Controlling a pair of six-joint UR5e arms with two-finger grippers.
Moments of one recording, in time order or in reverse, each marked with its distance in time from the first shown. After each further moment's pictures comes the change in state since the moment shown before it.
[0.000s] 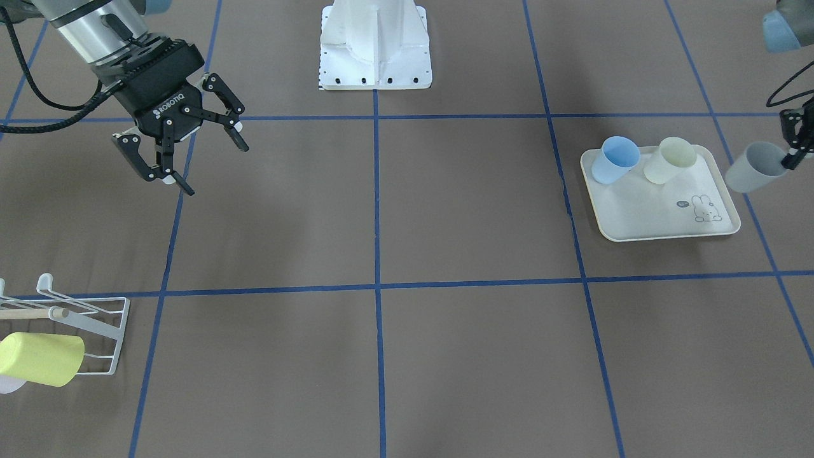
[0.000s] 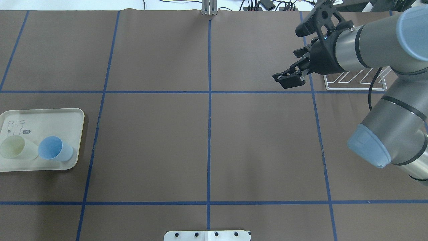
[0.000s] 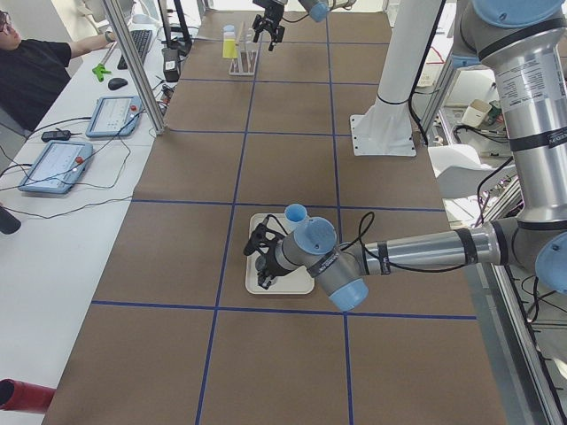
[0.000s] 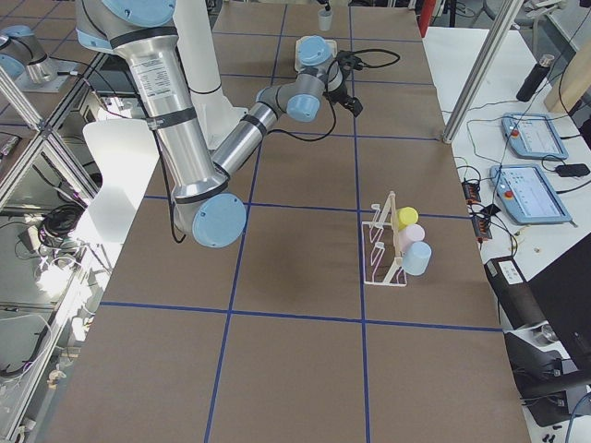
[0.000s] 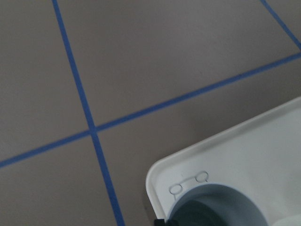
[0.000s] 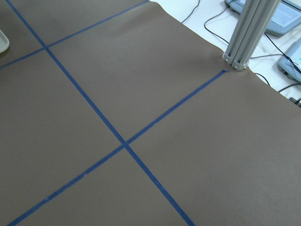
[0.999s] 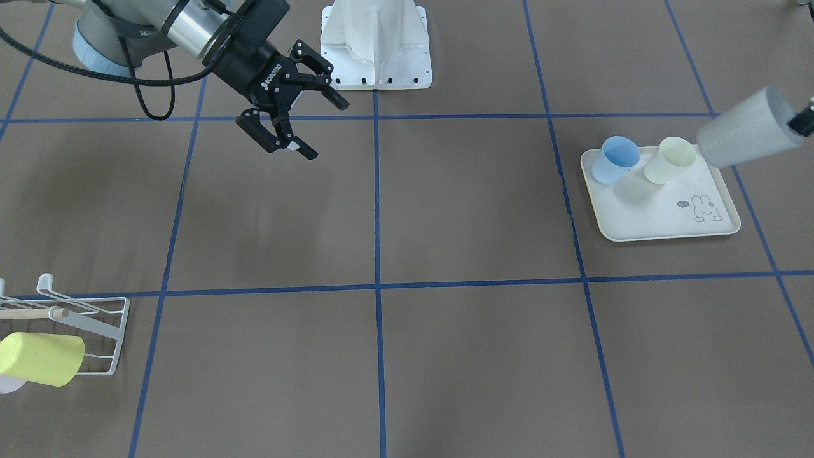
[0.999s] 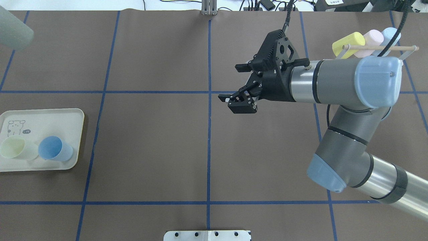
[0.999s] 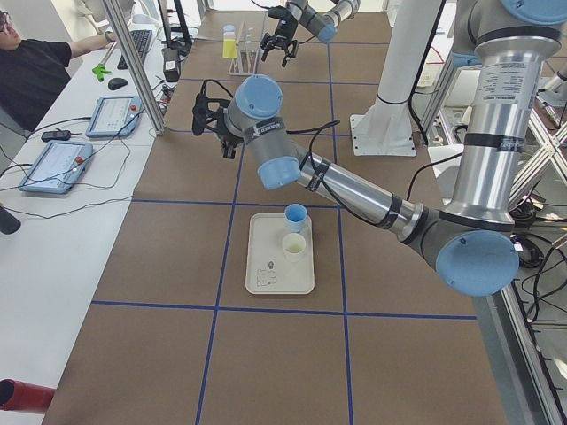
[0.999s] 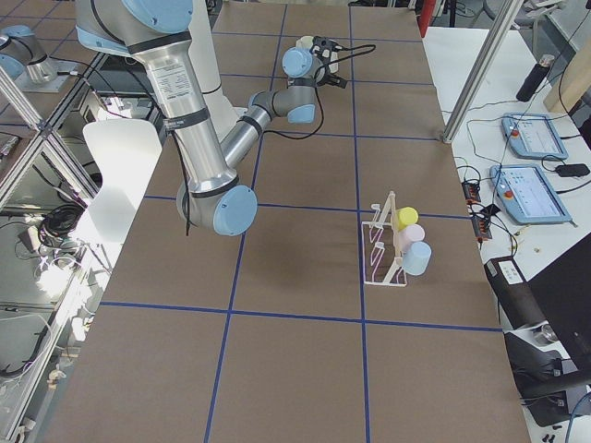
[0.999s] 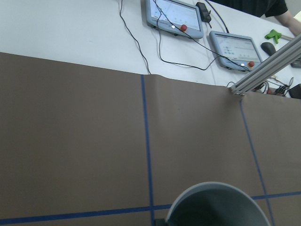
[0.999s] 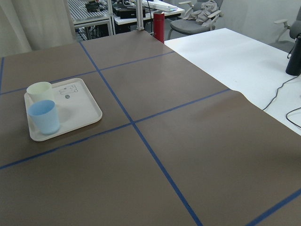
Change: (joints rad) left arm -0.045 -0.397 -0.296 0.270 -0.377 -0.833; right arm -0.192 0.091 -0.091 0.386 -0.129 0.035
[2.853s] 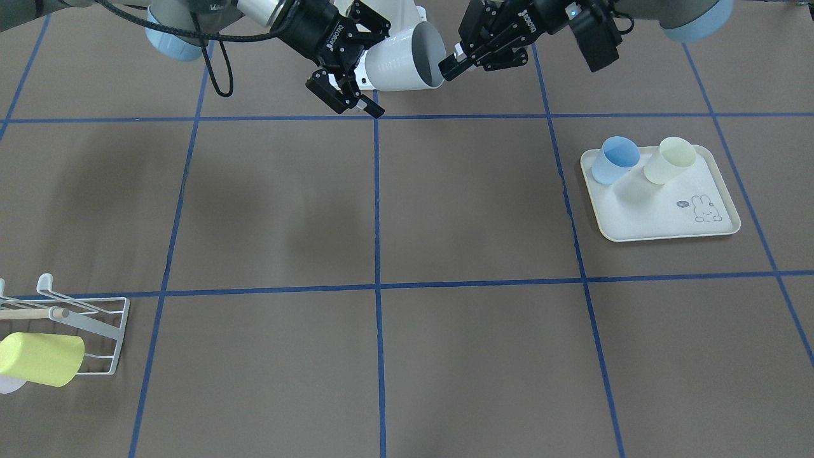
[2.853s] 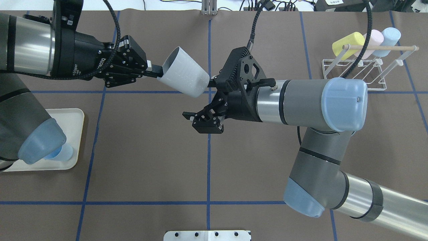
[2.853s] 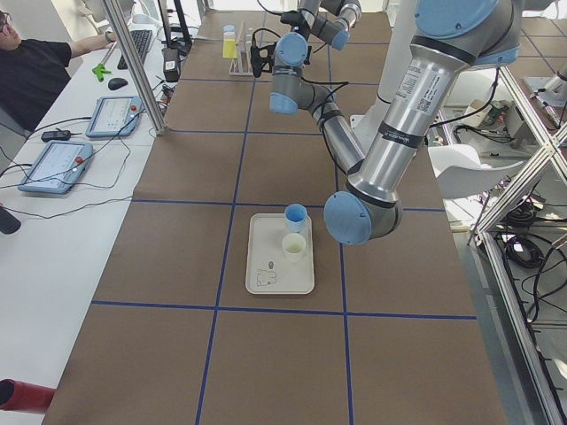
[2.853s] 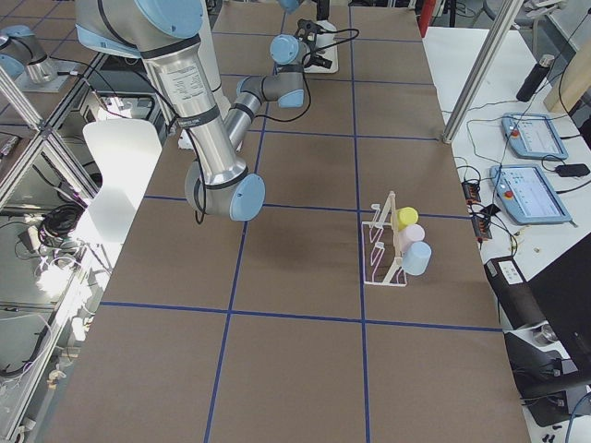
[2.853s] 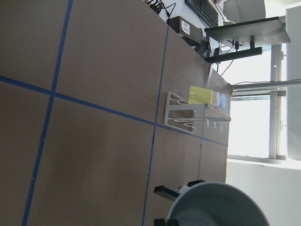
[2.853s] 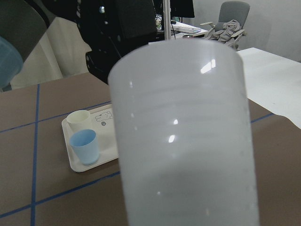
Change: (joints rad) left arm 0.621 -0.293 -0.064 -0.107 0.415 -0.625; right arm -0.110 0.088 0.001 0.002 -0.066 0.021
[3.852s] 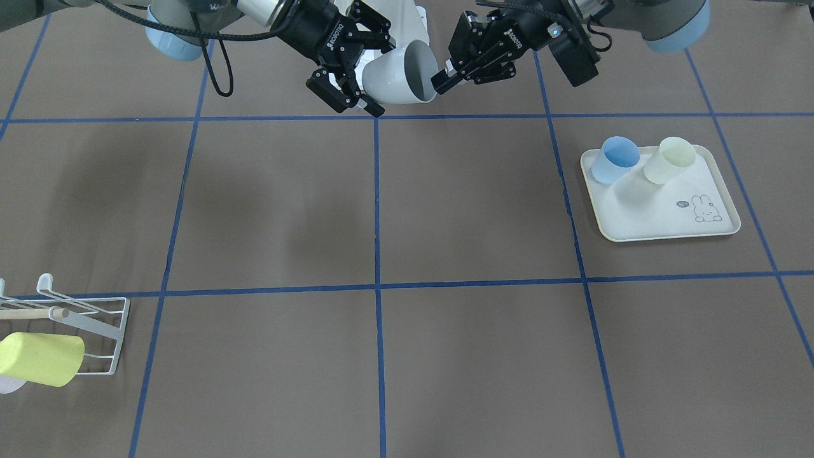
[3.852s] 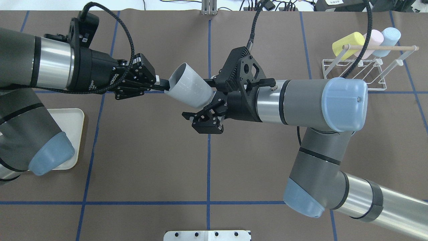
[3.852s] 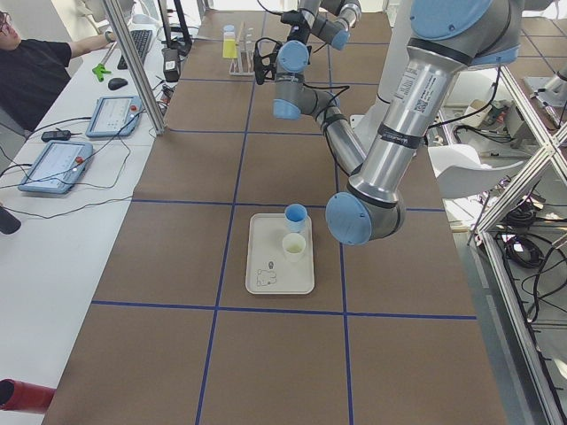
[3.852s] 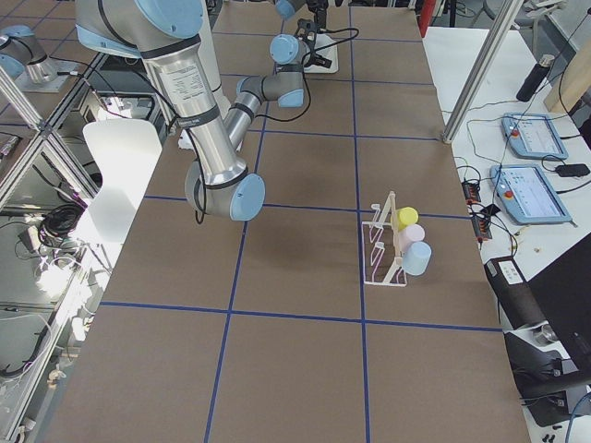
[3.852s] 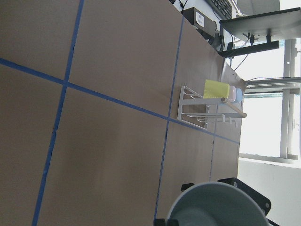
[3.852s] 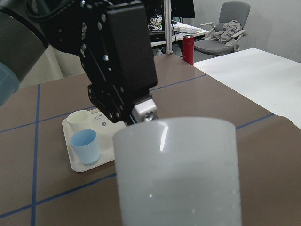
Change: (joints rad) left arm 0.046 0.012 0.020 0.001 0.037 0.010; right arm 0.000 0.000 0.001 0.000 0.001 -0.002
